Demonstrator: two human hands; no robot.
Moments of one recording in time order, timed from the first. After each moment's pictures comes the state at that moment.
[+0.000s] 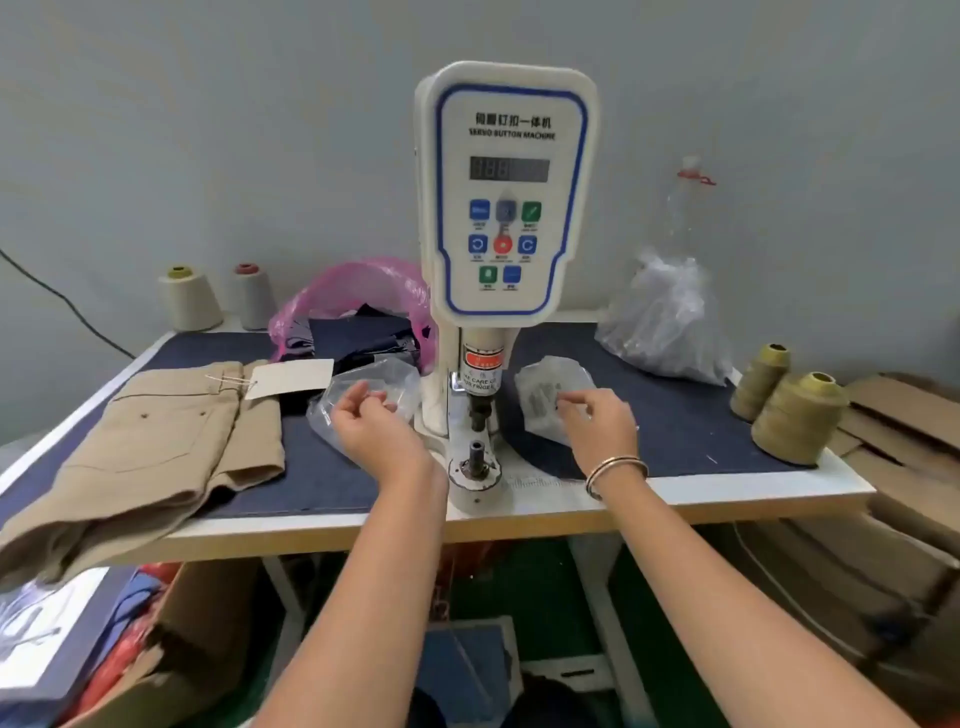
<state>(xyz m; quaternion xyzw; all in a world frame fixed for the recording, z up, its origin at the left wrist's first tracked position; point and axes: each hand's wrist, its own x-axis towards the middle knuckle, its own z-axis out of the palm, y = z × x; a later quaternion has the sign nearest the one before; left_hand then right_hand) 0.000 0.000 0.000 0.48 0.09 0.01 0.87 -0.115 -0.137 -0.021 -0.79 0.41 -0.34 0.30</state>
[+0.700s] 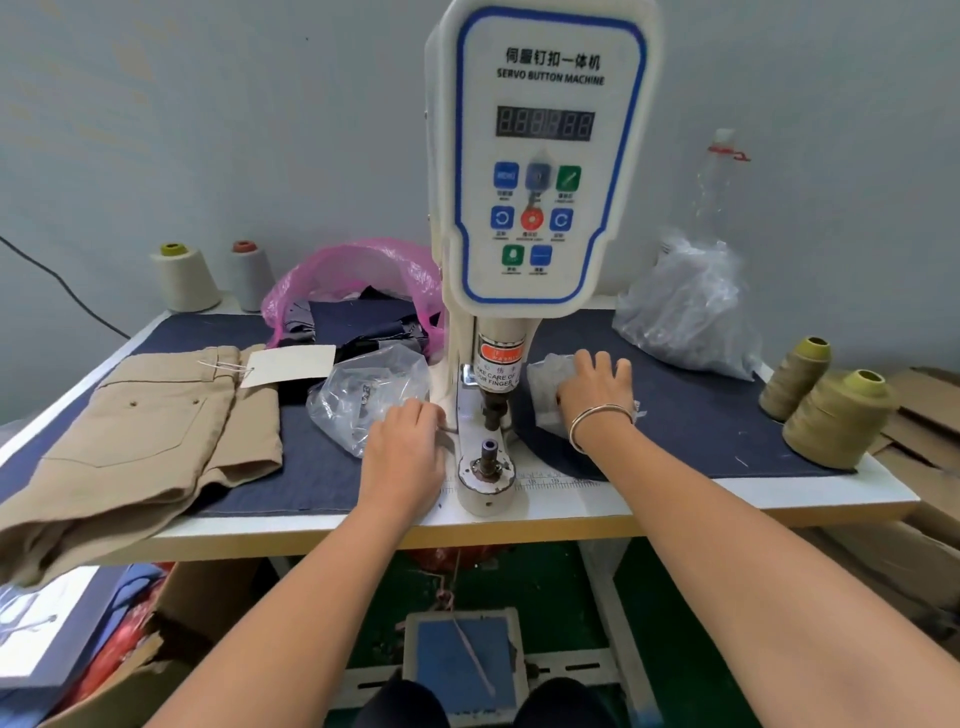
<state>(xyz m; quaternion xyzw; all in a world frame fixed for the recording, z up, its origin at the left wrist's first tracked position) 0.055 0.008 -0.084 0.85 -0.44 0.18 0.23 -0.052 -0.190 -0.042 -0.90 0.39 -0.02 -0.20</state>
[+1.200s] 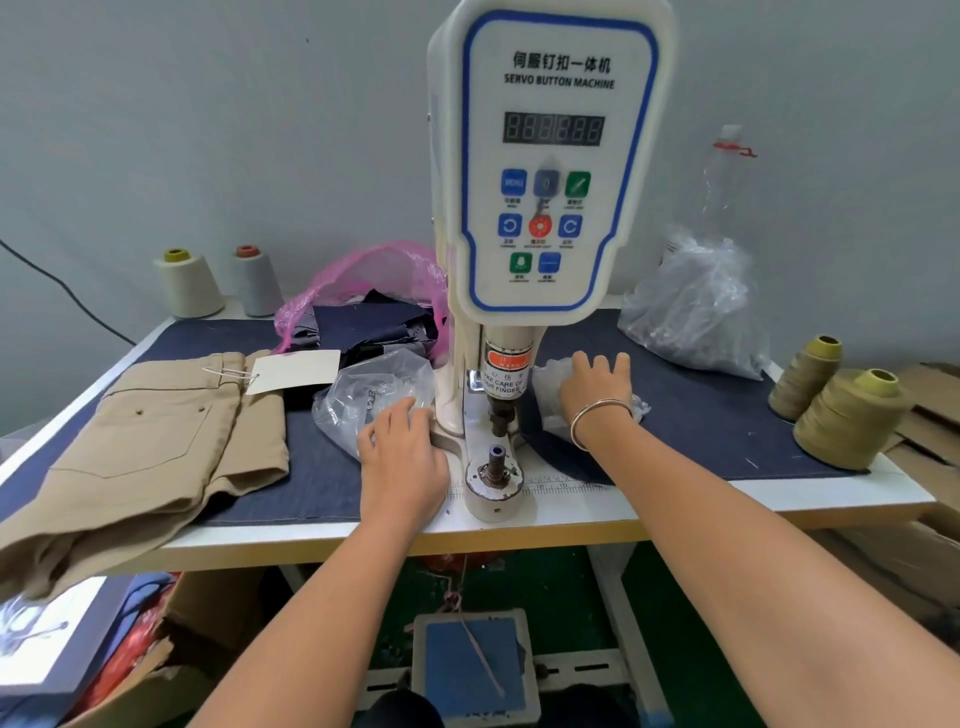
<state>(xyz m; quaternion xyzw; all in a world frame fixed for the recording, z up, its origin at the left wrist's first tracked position) 0.057 0.007 -0.092 0.89 -0.36 0.15 0.23 -0.036 -0.196 -0.042 -0.90 0.38 0.04 -0.22</state>
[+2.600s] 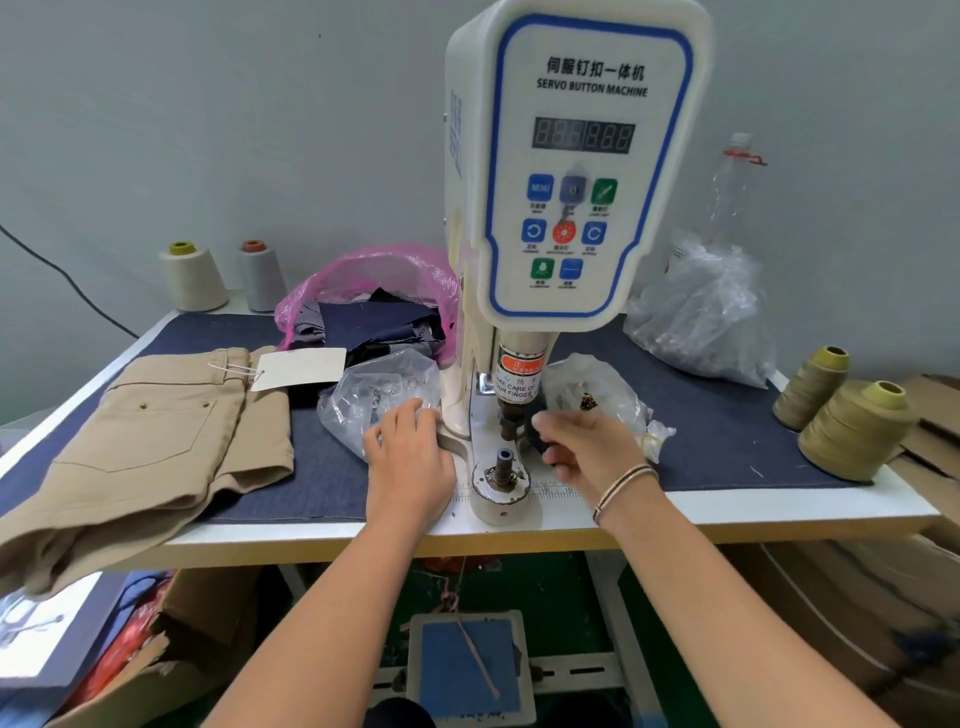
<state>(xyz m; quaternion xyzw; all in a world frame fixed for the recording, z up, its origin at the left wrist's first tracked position) 0.057 0.008 -0.090 0.89 -0.36 0.15 0.23 -0.093 -0.098 -0.008 -0.56 0.36 -0.24 0.71</state>
